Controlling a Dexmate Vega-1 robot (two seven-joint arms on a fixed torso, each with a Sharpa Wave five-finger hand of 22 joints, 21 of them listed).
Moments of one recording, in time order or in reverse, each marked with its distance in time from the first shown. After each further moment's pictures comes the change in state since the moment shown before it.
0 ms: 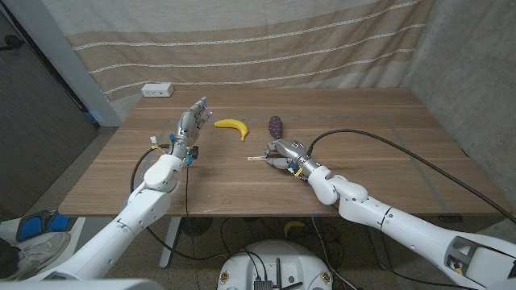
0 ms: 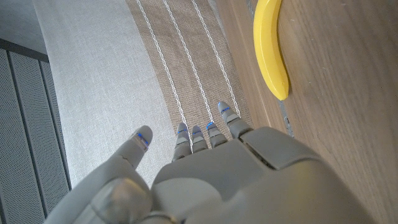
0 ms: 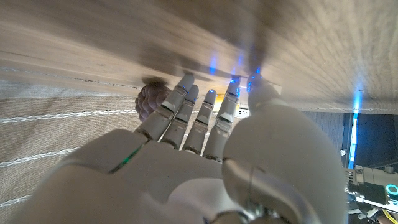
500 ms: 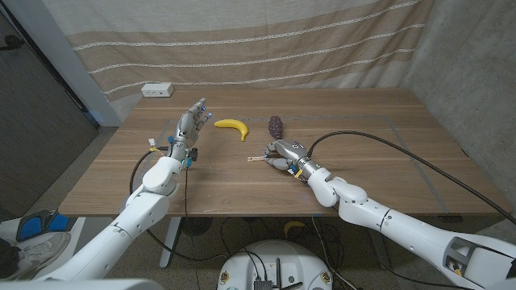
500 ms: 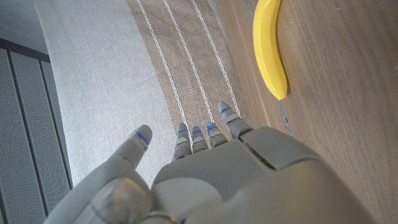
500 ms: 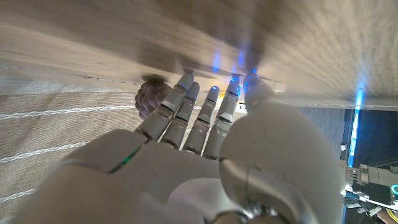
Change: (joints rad) left arm 0.036 0.009 -0.013 -0.034 0.002 0.003 0.021; left_hand 0.000 0.000 -0.003 -0.019 0.000 0.000 0.001 0.000 0.000 -0.004 0.004 0.000 0.000 0.000 0.000 0.000 0.000 0.000 0.000 0.000 0.000; right arm 0.001 0.002 -0.011 0.025 -0.009 0.012 -0.033; right_hand 0.016 0.016 0.000 0.000 0.000 0.005 0.005 0.010 0.000 0.032 -0.007 0.009 0.001 0.023 -0.002 0.008 0.001 0.000 0.000 0.007 0.000
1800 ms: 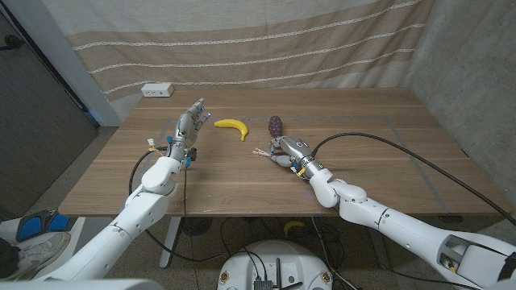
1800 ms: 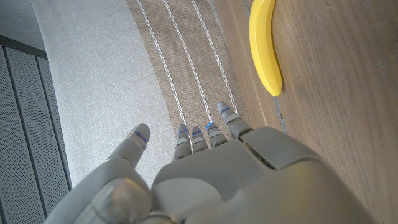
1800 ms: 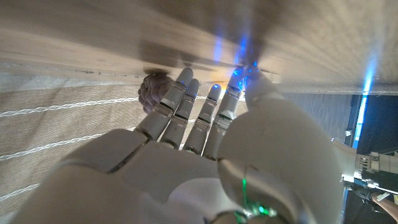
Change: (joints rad) left arm -0.013 -0.005 -0.001 0.019 -0.009 0.000 -0.018; left_hand 0.000 0.000 -0.008 -0.033 0.000 -0.010 0.000 0.000 0.000 -0.002 0.002 0.000 0.000 0.000 0.000 0.000 0.000 0.000 0.000 -0.004 0.000; right arm 0.010 0.033 0.028 0.078 0.021 0.052 -0.183; right_hand 0.013 0.000 0.000 0.000 -0.004 0.152 0.052 0.040 0.031 0.024 -0.011 0.003 0.004 0.023 -0.002 -0.012 -0.009 0.000 0.000 0.001 0.002
